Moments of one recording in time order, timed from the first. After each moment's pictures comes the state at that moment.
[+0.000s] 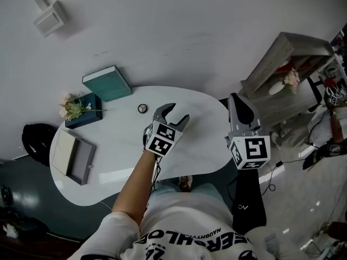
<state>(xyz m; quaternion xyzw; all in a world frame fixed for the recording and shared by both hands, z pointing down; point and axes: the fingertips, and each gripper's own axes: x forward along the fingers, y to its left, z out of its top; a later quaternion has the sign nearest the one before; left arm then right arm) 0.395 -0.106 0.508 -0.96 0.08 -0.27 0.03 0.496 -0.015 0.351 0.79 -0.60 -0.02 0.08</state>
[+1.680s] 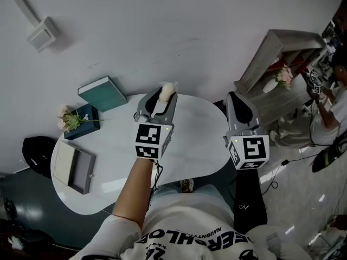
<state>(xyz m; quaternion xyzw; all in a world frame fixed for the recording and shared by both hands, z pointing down) 0.400 -0.138 0.358 -0.98 0.19 -0.08 0.04 0.510 -0.003 0.325 0.81 -0.58 -0.03 0.07</state>
